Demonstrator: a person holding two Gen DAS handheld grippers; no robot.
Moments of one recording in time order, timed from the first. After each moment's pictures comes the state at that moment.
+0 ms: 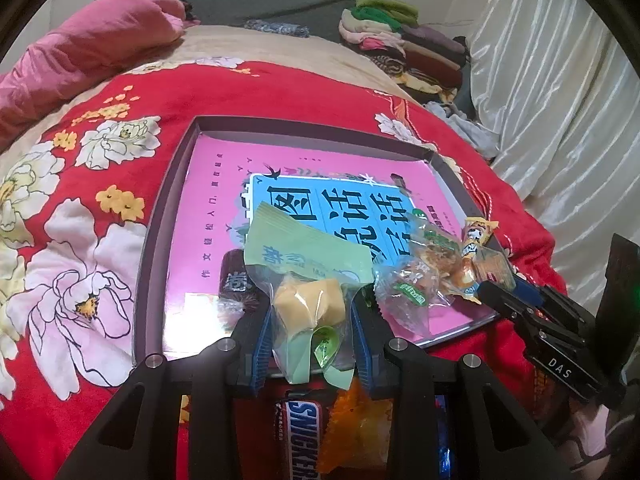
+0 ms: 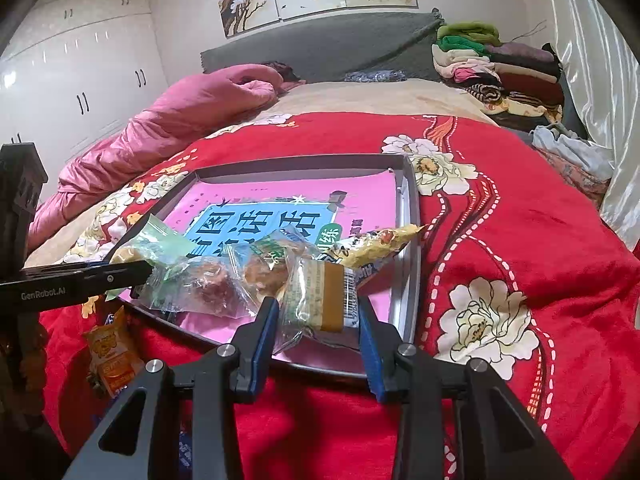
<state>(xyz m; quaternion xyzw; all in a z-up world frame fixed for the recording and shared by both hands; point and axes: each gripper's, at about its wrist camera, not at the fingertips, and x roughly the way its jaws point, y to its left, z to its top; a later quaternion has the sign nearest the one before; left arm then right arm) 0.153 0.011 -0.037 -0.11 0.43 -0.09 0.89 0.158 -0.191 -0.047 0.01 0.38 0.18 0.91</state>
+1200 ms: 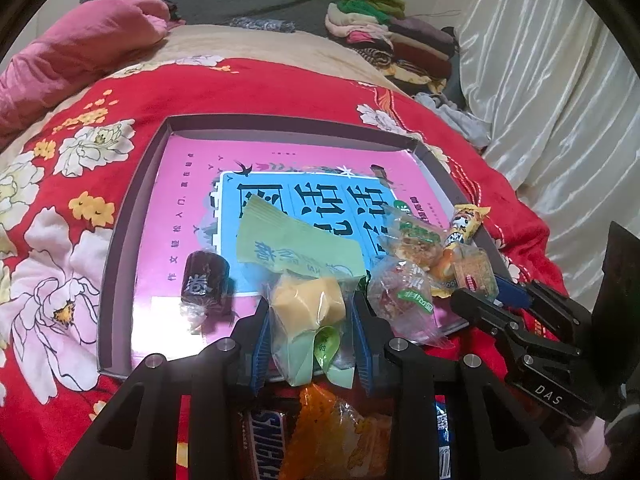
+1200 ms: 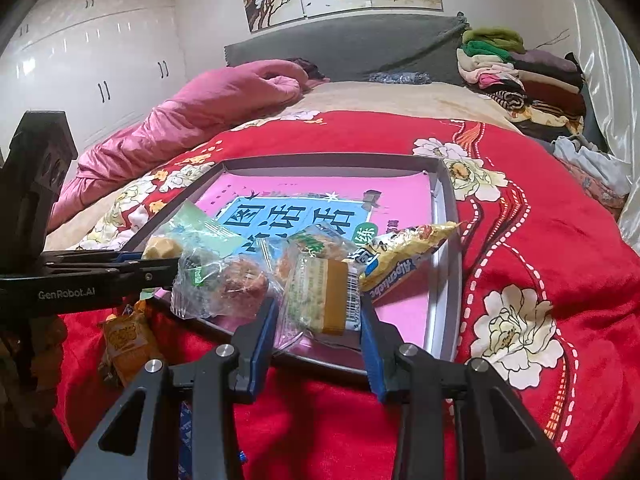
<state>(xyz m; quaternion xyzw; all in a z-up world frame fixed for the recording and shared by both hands) 0.159 -0.007 -0.041 -0.09 0.44 -0.11 0.89 0.155 -0.172 -0.048 -0.01 0.38 0.22 0.90</state>
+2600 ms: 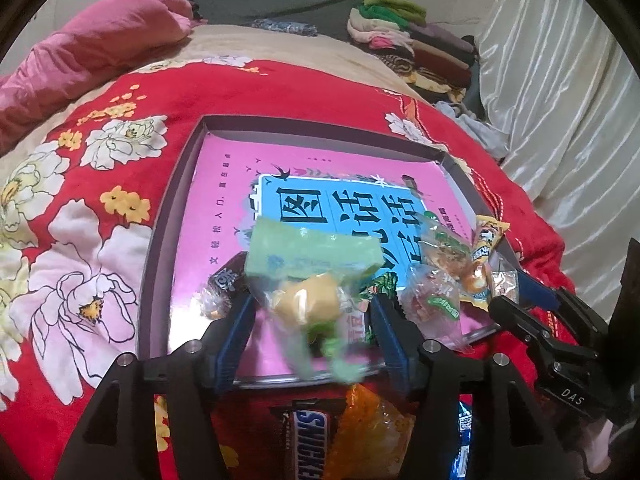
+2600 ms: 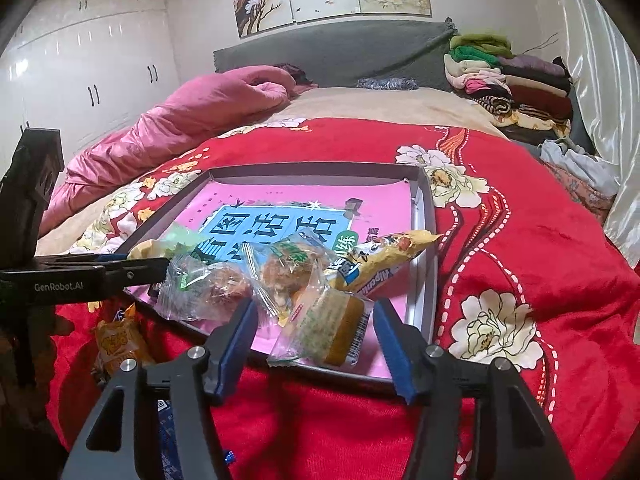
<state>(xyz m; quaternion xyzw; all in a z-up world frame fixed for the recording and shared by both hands) 0.160 0.014 -0.040 -0.10 0.44 -0.07 0.89 0.153 -0.180 -0.041 -0.01 0.37 0.19 0.91</state>
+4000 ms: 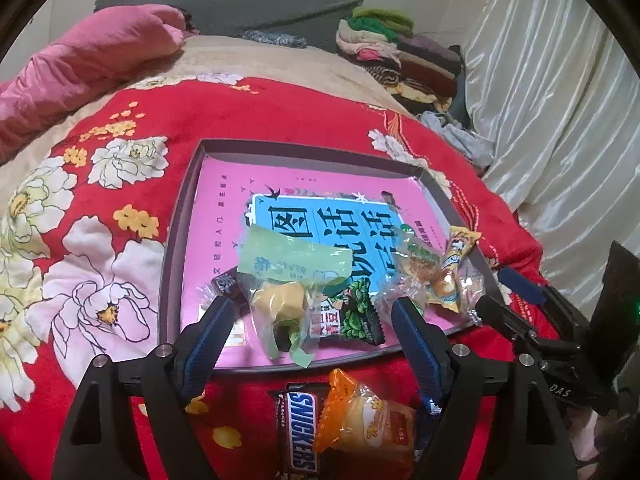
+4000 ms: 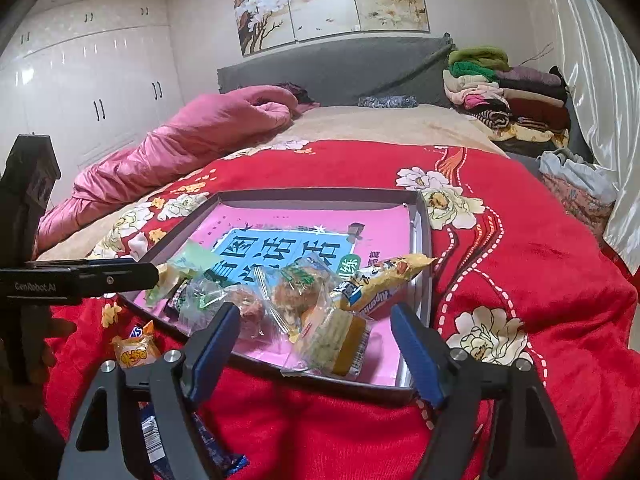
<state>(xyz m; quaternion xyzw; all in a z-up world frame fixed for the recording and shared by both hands) 0.140 0.020 -0.012 -0.11 0.41 -0.10 0.90 0.143 -0.184 -0.025 0.00 0.34 0.20 0.92</state>
